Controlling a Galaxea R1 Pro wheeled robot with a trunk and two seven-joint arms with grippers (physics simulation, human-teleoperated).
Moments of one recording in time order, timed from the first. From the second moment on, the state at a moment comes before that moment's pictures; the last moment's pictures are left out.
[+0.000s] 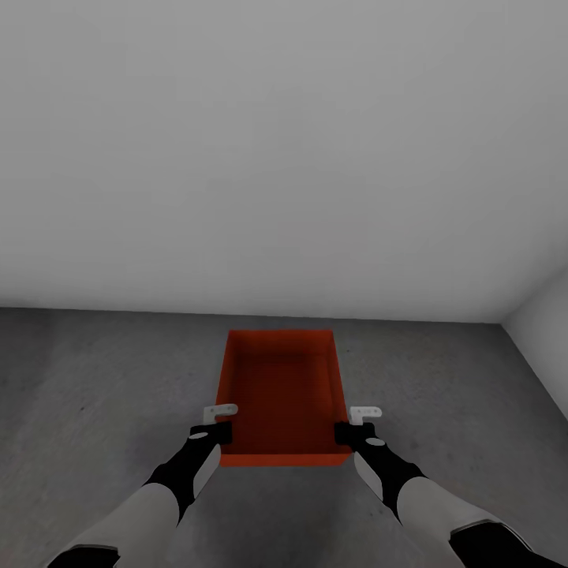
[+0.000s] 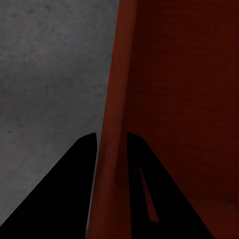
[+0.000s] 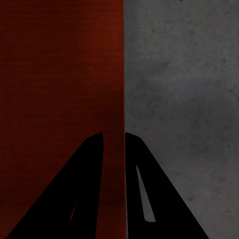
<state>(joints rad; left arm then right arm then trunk) -0.71 -0.13 0.00 -0.38 0.08 0.15 0.24 -0.77 0.08 0.20 -0.22 -0.18 -0.03 -0.10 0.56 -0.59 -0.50</state>
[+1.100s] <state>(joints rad) -0.71 -0.13 0.00 -0.38 0.08 0.14 0.24 -0.77 0.08 0.20 -0.22 -0.18 -0.03 -0.10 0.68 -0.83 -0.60</state>
